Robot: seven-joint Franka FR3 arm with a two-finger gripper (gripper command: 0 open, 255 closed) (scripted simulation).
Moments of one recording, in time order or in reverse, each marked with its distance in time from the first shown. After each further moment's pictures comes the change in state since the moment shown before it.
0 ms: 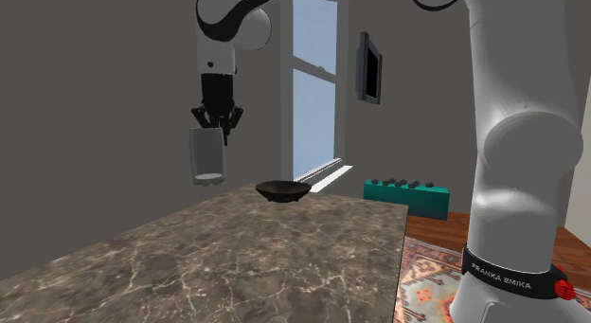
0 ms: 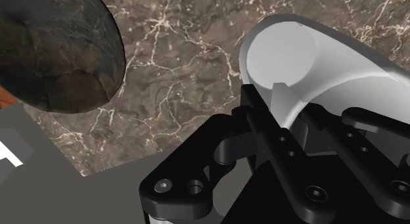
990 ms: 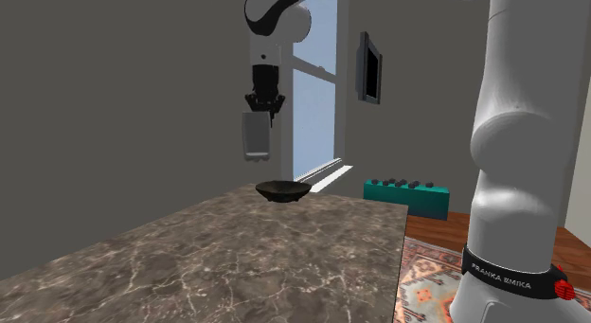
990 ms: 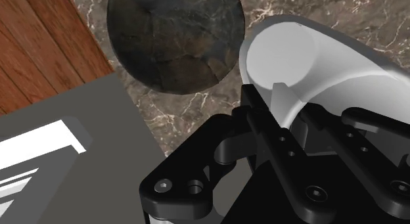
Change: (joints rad) arm -0.151 -0.128 -0.121 -0.055 0.046 -0.061 -0.286
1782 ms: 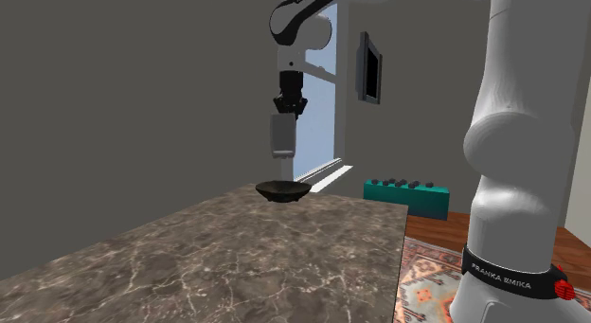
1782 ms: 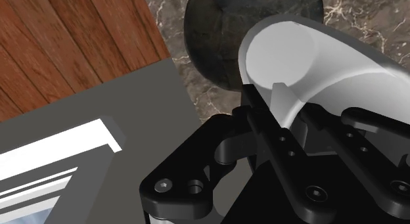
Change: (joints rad) arm -0.094 -0.004 -0.091 -0.015 0.010 0.015 -0.188
